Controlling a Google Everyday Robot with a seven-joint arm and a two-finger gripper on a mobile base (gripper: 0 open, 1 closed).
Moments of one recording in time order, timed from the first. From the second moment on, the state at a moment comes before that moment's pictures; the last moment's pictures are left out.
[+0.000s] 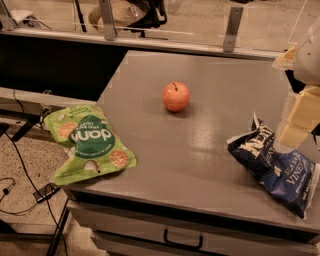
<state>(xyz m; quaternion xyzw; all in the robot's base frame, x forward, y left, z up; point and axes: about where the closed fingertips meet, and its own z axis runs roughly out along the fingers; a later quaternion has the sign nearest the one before) 0.438 -0.217 0.976 -0.60 0.78 -0.03 0.16</state>
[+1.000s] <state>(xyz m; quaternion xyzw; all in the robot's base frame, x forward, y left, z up) 0.485 -0.084 0.944 -0.71 0.69 0.00 0.14</state>
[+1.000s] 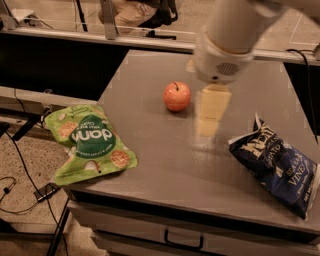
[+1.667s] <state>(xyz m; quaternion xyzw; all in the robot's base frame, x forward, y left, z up) 0.500 0.061 0.898 -0.81 0.57 0.03 0.11</state>
